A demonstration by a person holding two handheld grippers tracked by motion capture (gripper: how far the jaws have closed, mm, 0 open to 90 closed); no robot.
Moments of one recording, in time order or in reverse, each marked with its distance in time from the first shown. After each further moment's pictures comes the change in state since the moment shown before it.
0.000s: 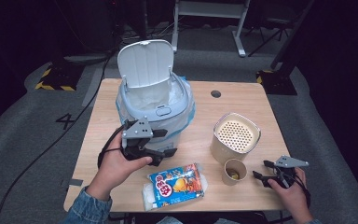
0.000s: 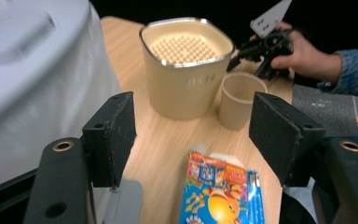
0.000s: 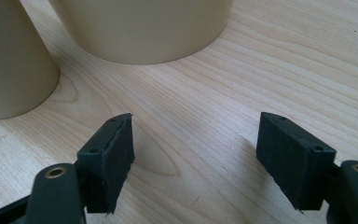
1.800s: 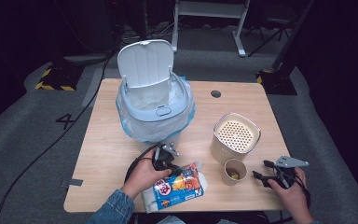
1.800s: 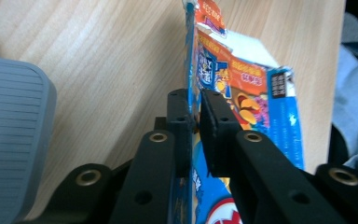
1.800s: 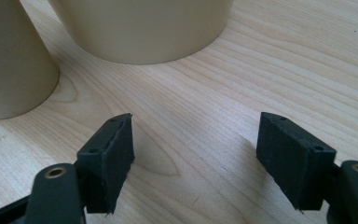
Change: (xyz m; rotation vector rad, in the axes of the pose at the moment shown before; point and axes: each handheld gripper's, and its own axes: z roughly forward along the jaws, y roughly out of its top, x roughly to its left) left arm 0.018 -0.081 0.121 0.395 -0.190 -0.162; right arm 0.000 0.000 0.000 0.000 0.000 0.001
